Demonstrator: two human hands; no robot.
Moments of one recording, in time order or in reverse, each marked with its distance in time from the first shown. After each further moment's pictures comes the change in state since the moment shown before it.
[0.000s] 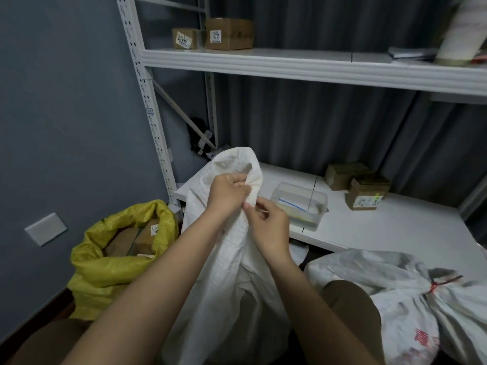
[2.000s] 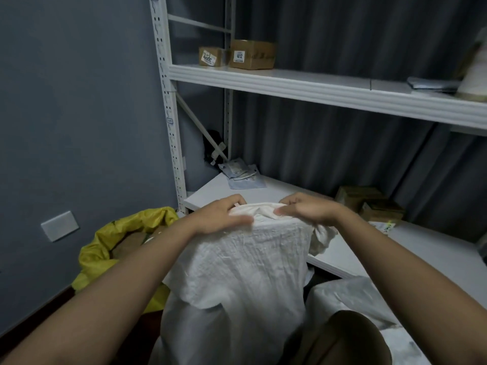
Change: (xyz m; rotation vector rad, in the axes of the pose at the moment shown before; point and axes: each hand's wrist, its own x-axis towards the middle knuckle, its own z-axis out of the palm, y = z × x) left_hand 0.022 -0.025 -0.061 0.603 -0.443 0.186; right_hand 0.117 -0.031 -0.065 -0.487 -0.959 0.093
